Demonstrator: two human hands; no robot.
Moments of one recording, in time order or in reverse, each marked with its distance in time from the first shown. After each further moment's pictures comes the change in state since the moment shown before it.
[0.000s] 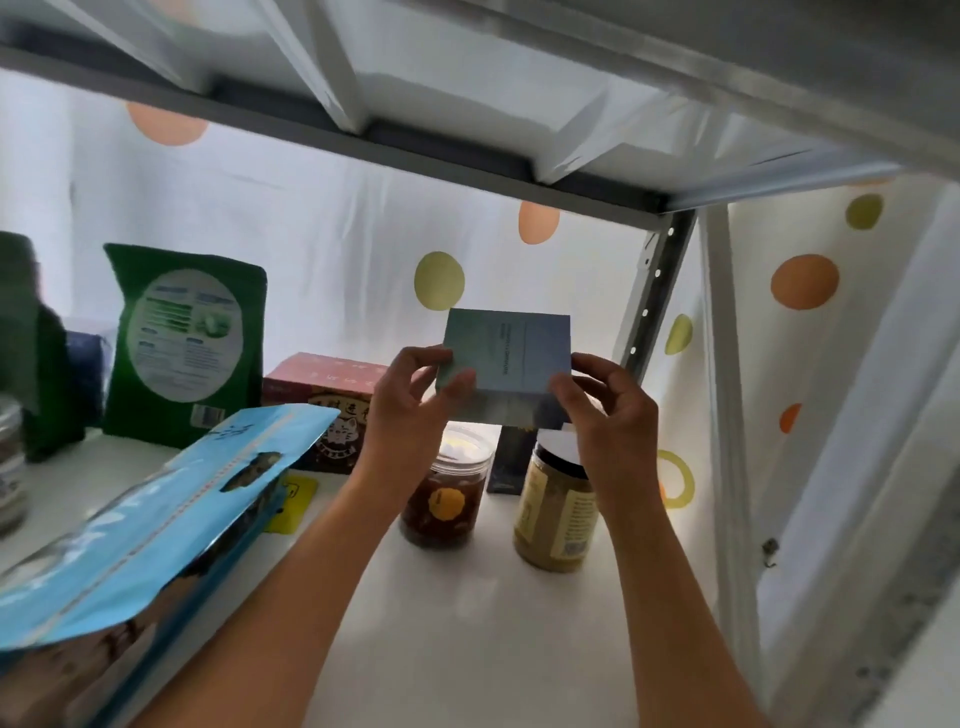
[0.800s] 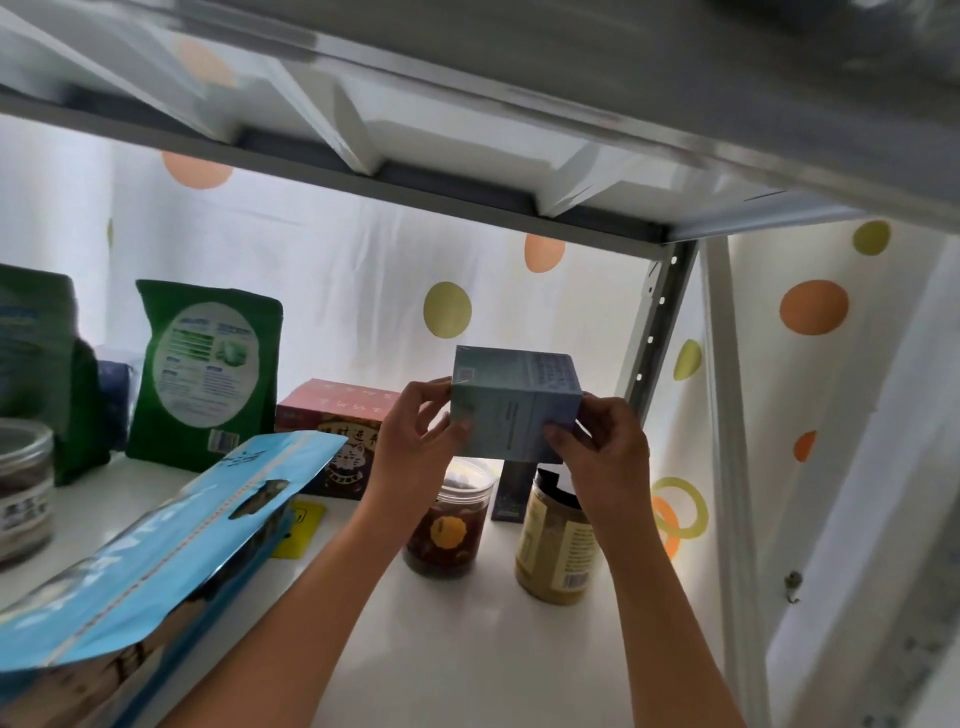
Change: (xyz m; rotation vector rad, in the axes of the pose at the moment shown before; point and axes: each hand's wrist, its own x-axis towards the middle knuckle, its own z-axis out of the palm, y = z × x) left_hand 0.004 -0.022 -0.007 -0.011 -0.025 0.040; right_hand 0.000 0.008 -0.001 0.026 -0.069 0.057
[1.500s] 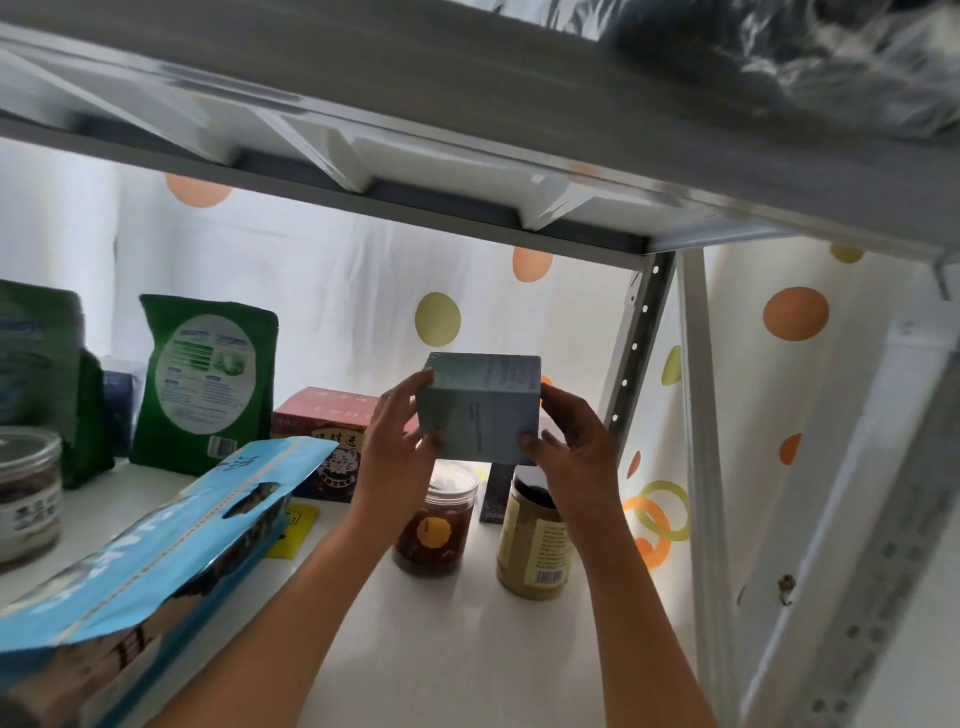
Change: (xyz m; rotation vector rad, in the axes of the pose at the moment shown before) left_hand 0.002 -0.009 -0.005 0.285 -0.007 0.227; right_hand 0.006 0.008 0.001 0.047 -0.109 -0.081
